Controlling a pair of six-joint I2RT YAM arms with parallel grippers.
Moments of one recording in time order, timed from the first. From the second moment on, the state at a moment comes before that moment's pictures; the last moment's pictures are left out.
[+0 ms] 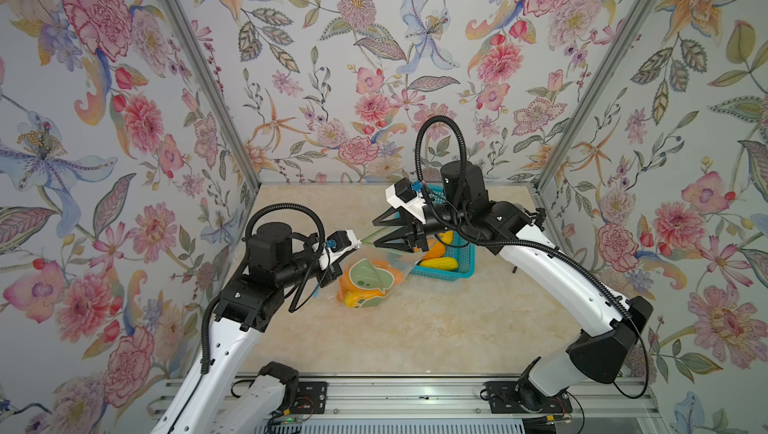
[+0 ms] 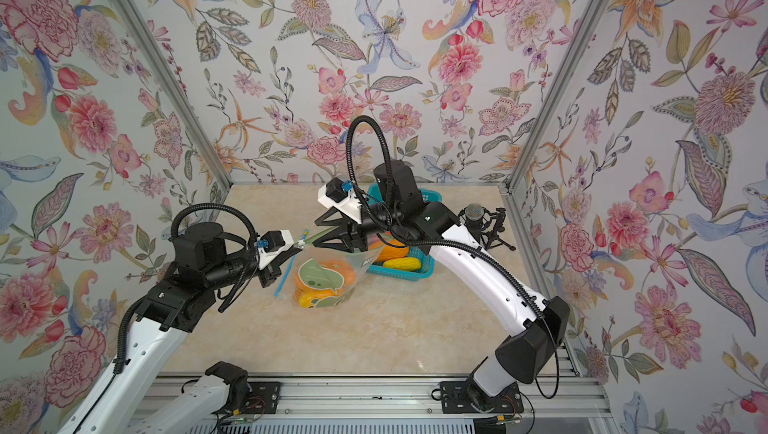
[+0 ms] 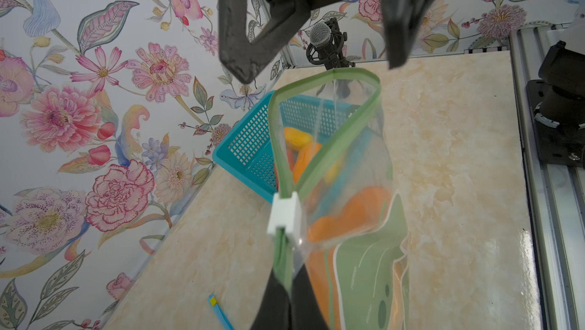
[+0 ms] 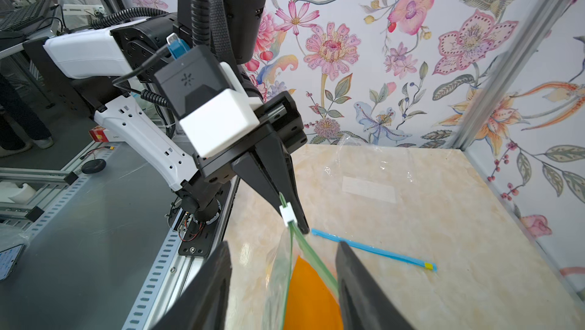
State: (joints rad) left arm -0.33 0.87 1.02 -0.55 0.60 0.63; right arm 0.76 1.56 1.70 -0.53 -0.90 -0.33
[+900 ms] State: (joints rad) left arm -0.35 0.86 1.02 -0.55 0.60 0.65; right arm 0.83 1.67 1.71 -0.52 -0.85 -0.38
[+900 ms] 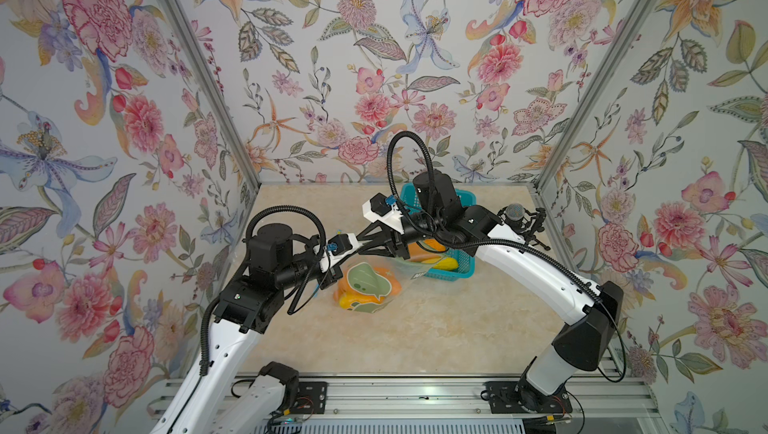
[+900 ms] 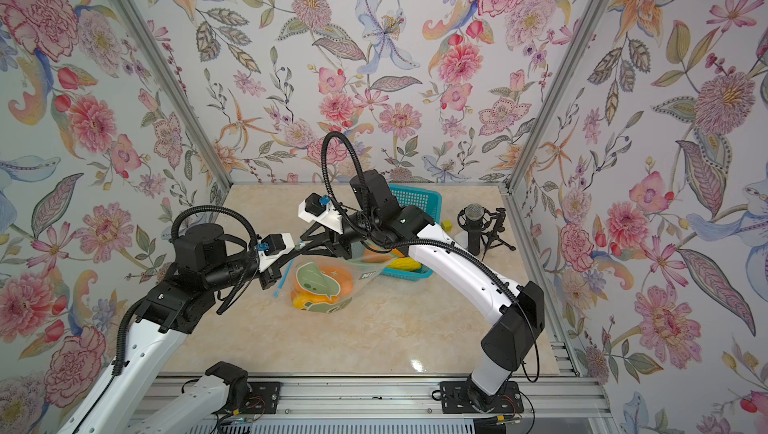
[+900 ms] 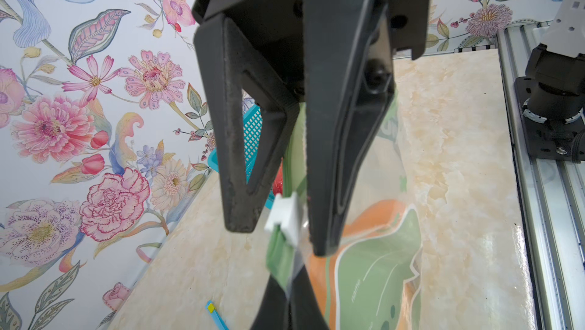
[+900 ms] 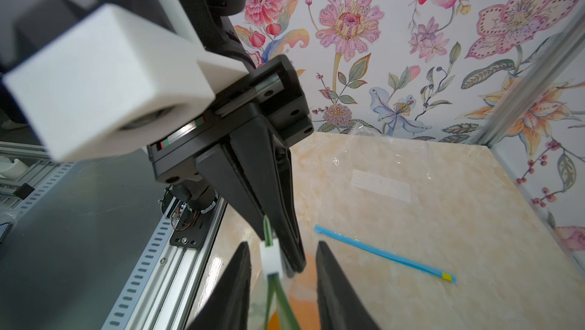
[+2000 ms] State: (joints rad) left arm -0.35 0.84 0.99 -0.54 0.59 0.65; right arm 0.82 1.67 1.70 -0.51 -0.85 -0.34
